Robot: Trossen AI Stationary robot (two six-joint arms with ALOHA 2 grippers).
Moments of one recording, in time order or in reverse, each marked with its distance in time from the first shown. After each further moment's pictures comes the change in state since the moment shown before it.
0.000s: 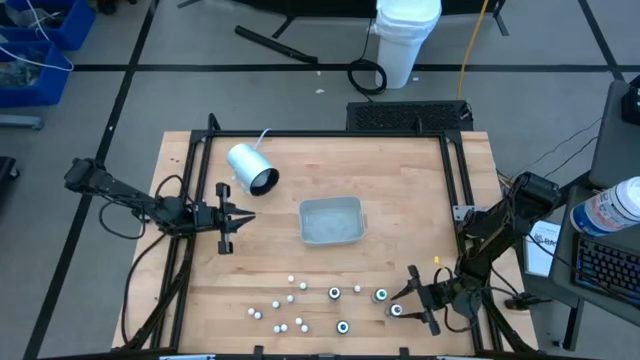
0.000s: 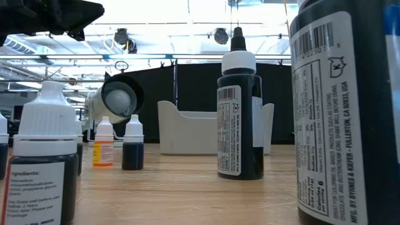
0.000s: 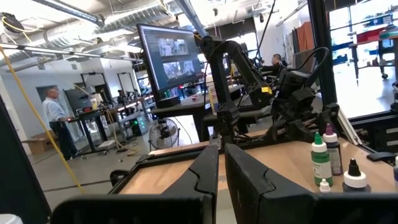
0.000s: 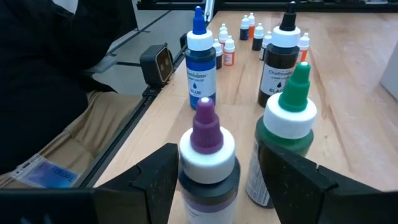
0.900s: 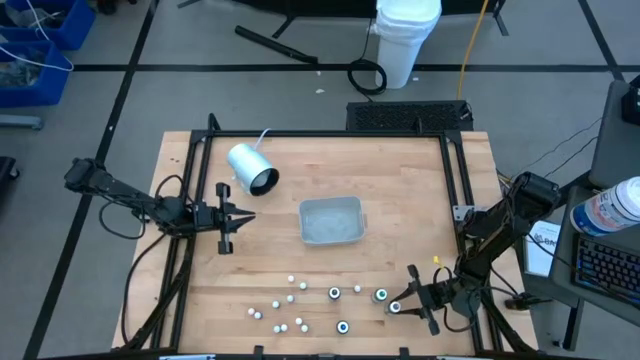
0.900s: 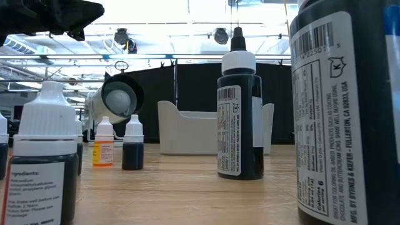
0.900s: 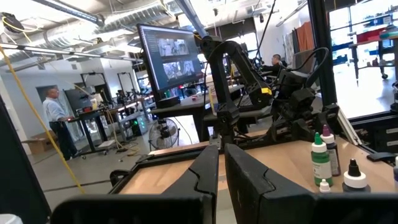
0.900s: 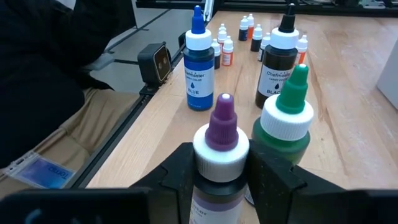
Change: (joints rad) left arm 0.000 0.000 0.000 0.001 0.000 0.000; right arm -0.003 0.000 0.000 -0.001 0.001 -0.025
